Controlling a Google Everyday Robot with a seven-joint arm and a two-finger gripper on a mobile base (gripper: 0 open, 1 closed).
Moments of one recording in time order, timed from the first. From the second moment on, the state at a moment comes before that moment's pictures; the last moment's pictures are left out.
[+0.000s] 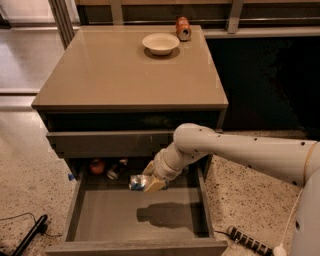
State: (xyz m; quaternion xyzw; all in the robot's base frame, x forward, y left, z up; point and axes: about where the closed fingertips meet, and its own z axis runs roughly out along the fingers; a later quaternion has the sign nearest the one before) arm 0.529 0.033 0.557 -0.72 0.63 0.21 0.22
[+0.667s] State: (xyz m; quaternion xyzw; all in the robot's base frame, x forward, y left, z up) arm 0.530 0.027 0.542 -0.71 0.63 0.21 0.25
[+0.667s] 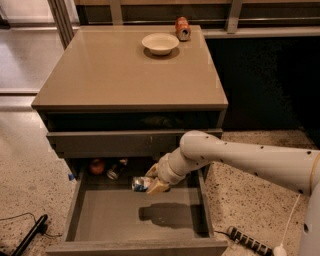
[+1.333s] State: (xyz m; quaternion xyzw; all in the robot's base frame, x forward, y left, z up) arm 0.535 0.029 0.508 -0.69 0.63 0.22 0.27
